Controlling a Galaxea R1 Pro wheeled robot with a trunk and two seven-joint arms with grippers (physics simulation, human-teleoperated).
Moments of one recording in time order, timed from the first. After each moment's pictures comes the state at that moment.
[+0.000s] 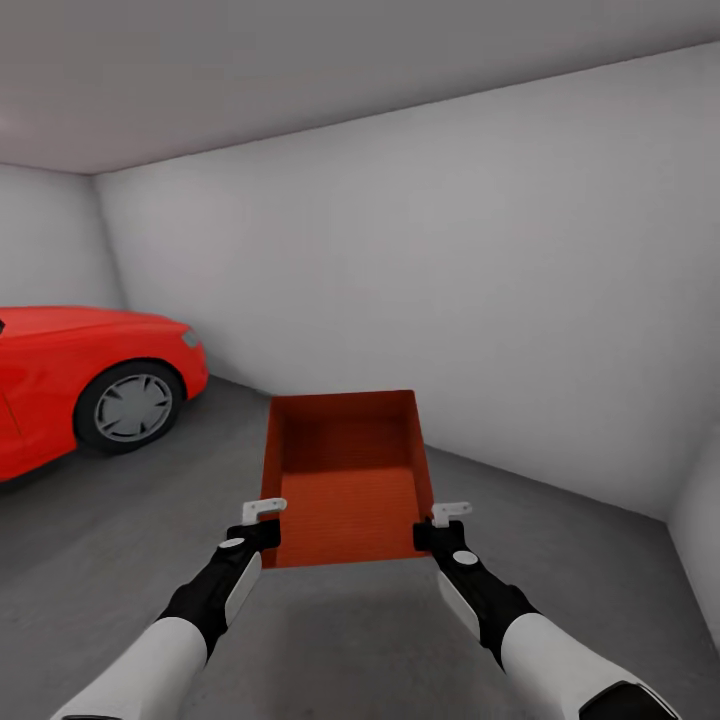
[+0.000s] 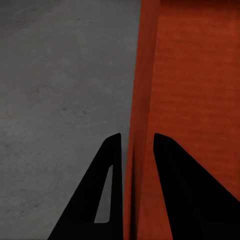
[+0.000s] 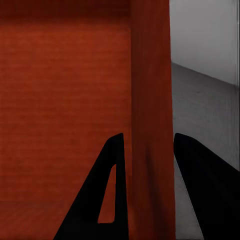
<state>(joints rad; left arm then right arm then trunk) -0.67 -0.07 -0.02 -0.55 0.12 0.19 0.20 -0.72 0.07 0.36 -0.39 -0.25 -0.07 -0.15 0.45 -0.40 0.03</state>
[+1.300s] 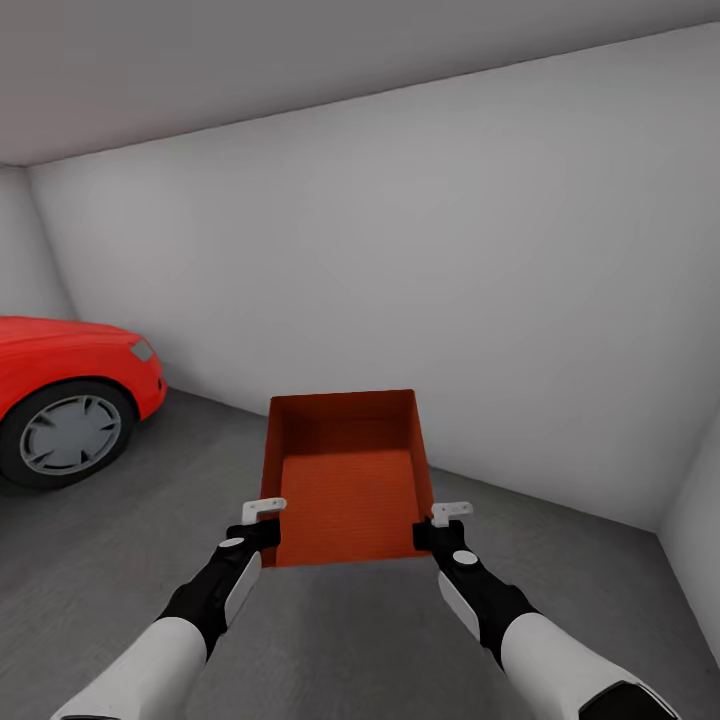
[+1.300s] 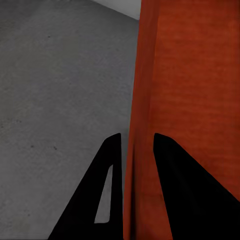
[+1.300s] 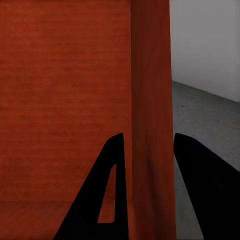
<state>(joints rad) -0.67 -0.07 -0.02 -0.56 0.12 0.19 0.20 -0.72 0.07 0.36 -0.39 -0.25 -0.07 -0.15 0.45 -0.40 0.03</state>
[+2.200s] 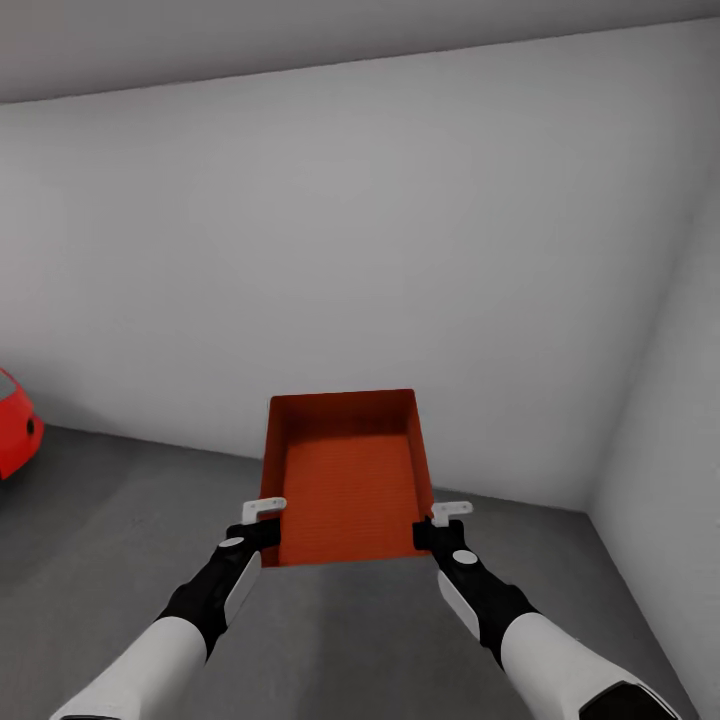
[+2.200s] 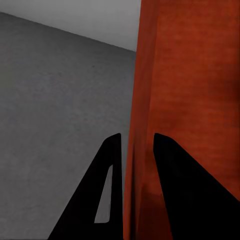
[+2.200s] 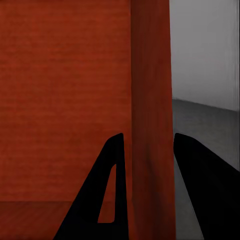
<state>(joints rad) -0.67 -0.07 -0.02 -0.56 0.12 0.19 0.20 -0.72 0.07 0.36 -0.39 -0.25 -0.07 -0.16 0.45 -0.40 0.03</state>
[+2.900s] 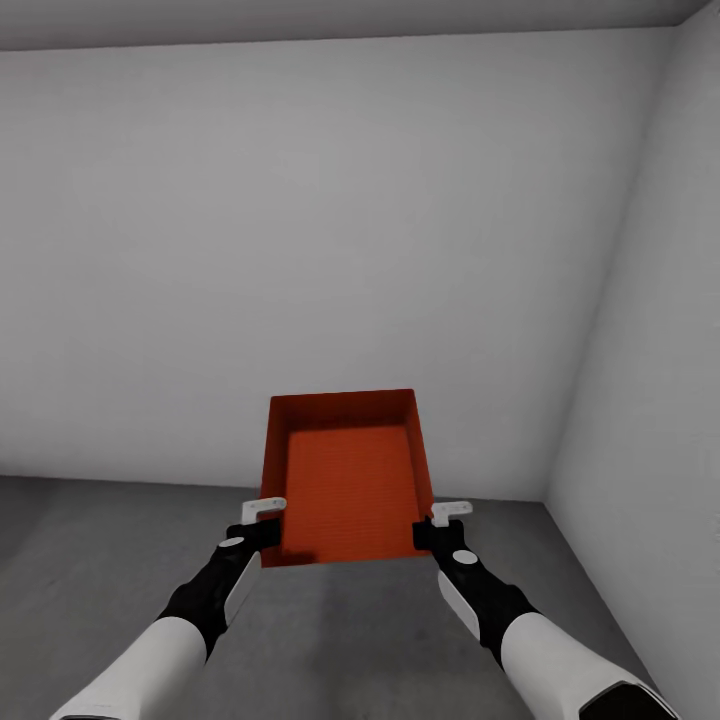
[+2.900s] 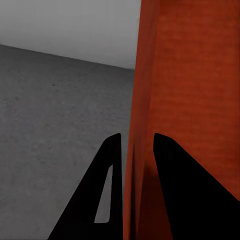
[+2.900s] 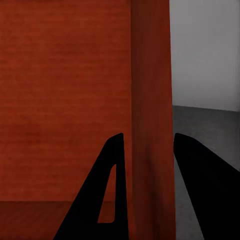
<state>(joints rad) -0.67 -0.07 -0.02 -0.56 0.12 0.19 0.20 -0.72 0.07 0.36 -0.39 -0.25 -0.07 -0.16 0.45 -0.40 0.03</state>
